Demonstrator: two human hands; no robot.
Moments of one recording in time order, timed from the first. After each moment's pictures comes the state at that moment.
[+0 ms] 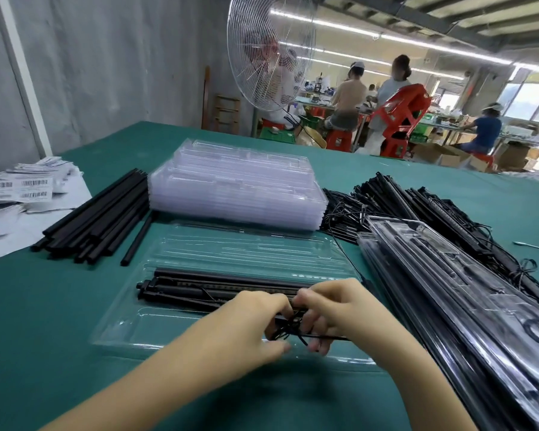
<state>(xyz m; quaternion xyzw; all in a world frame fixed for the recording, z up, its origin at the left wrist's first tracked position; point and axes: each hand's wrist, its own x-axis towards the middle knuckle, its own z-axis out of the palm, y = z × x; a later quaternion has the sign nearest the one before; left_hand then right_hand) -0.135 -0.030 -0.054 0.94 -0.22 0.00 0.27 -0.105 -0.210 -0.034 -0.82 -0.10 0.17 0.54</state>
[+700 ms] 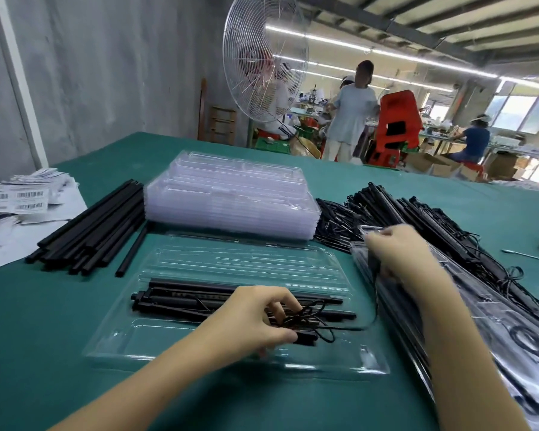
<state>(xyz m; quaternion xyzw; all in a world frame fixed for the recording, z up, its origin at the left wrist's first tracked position) -0.110 -0.040 -0.060 0.85 -0.19 -0.02 0.49 -0.037 -0.262 0.023 -0.93 0.08 -0.07 0.35</state>
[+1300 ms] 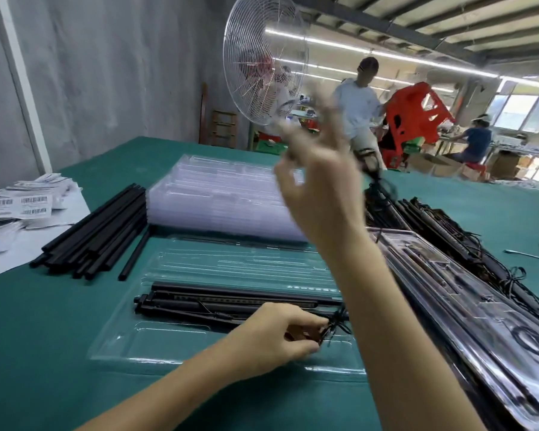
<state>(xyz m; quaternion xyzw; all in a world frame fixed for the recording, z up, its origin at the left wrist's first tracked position) -0.106 -0.064 -0.076 0.83 -0.27 -0.05 0.48 -0.072 -0.141 0.080 -0.76 -0.32 -0.52 0.23</state>
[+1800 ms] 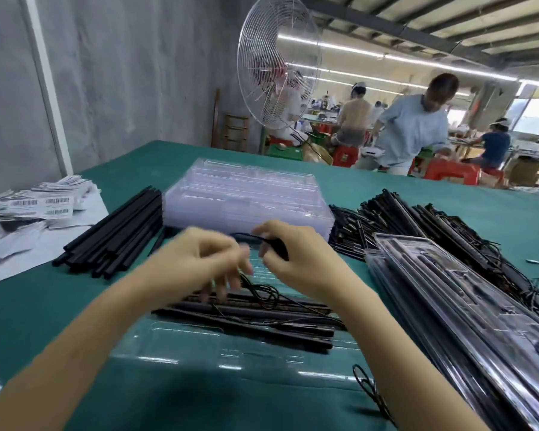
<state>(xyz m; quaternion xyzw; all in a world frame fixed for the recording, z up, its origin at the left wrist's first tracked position) -0.117 0.041 0.008 0.82 -0.19 0.03 0.53 -0.063 -0.145 0.015 -0.89 -0.37 -0.13 0.25</state>
